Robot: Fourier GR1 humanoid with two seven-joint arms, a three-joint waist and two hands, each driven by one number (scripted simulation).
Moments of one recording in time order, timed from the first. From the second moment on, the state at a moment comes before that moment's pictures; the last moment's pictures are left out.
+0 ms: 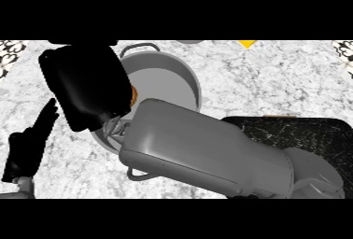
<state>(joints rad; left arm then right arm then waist) 0.00 0.34 0.06 -1.53 -0.05 0.07 0.13 -1.35 0.00 0.77 -1.16 0.44 -0.31 0.68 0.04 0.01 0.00</state>
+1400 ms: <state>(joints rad) -0.10 0.30 0.01 -1.49 -0.10 0.05 0.13 -1.36 0.00 0.74 -0.66 -0.06 -0.50 0.09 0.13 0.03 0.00</state>
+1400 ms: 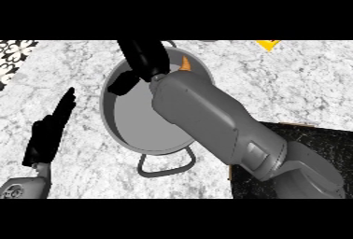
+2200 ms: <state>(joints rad) -0.02 0.32 0.08 -1.51 -0.07 0.04 0.13 -1.26 -0.01 0.55 -0.68 -0.41 -0.36 -0.19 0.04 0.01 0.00</state>
